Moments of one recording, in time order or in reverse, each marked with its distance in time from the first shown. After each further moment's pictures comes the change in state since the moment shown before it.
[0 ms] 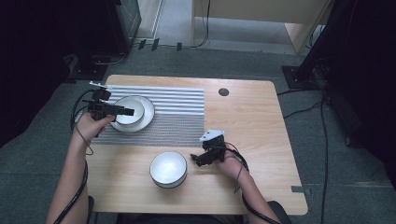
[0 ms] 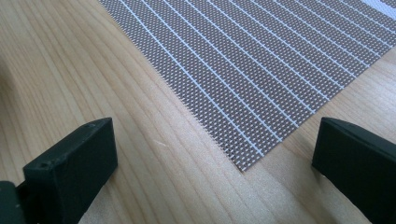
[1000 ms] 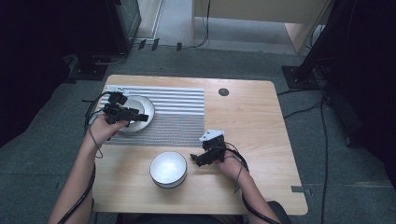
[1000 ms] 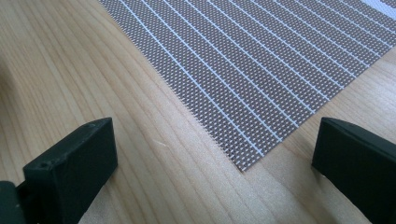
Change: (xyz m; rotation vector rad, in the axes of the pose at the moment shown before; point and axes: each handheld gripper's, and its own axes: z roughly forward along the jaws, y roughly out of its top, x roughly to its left) left arm -0.041 0.000 0.026 0.031 -0.063 0.137; right arm 0.000 0.000 0.000 0.000 0.000 0.000
